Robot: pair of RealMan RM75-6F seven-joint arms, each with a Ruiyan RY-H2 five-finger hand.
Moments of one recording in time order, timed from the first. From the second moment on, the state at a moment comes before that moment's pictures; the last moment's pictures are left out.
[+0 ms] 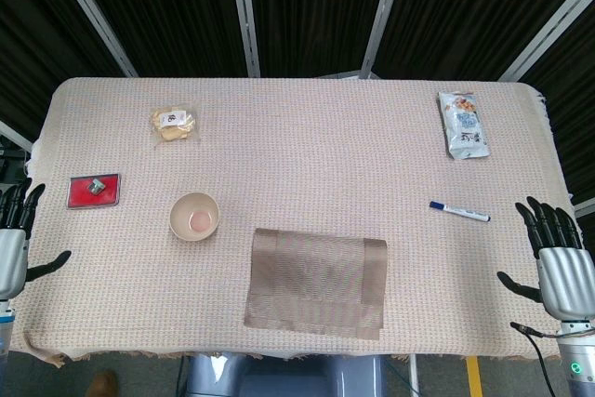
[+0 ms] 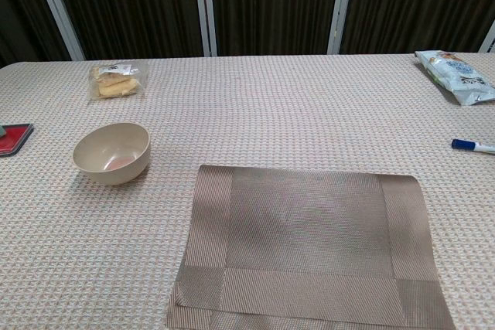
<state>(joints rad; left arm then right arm) -0.16 -1.13 -0.06 -1.71 1.40 1.56 0.19 0.09 -1.03 0.10 -1.76 -1.50 1.51 -0.08</state>
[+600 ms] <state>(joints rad) -0.32 -1.25 -0.02 -1.54 1.50 1.22 0.13 0.10 -1.03 0.10 -1.78 -1.49 1.49 -0.08</state>
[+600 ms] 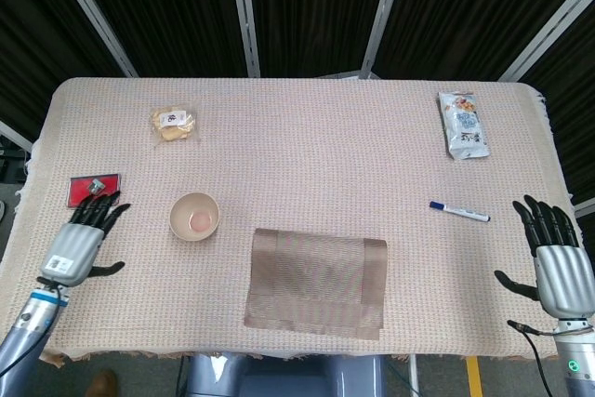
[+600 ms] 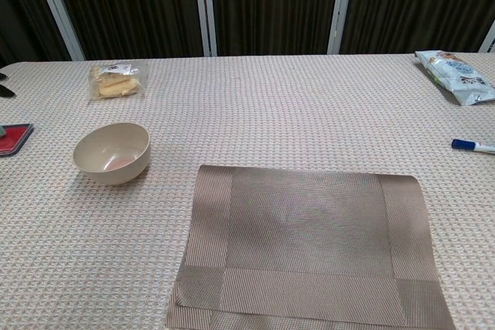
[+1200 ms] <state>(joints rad) -0.46 -1.56 -0.06 -1.20 1.47 1.08 0.13 0.09 -1.01 0.11 -1.75 -1.44 1.49 -0.04</state>
